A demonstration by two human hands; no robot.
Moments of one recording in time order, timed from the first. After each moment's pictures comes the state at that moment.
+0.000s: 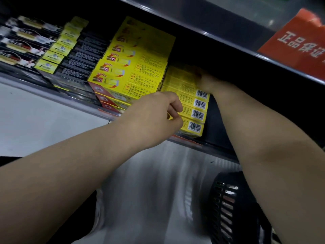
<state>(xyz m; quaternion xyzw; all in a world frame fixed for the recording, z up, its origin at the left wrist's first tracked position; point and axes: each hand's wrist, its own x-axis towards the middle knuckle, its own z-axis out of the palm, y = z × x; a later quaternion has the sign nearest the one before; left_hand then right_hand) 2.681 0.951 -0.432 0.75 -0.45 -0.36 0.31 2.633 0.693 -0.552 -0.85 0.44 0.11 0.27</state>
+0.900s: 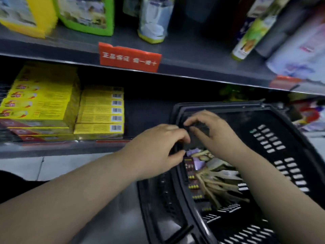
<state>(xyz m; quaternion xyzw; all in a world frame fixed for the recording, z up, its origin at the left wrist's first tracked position) 2.503 0.942 -0.374 0.52 -0.78 -0.23 0.27 2.330 0.861 -0.355 -0.89 0.41 -0.11 0.19</state>
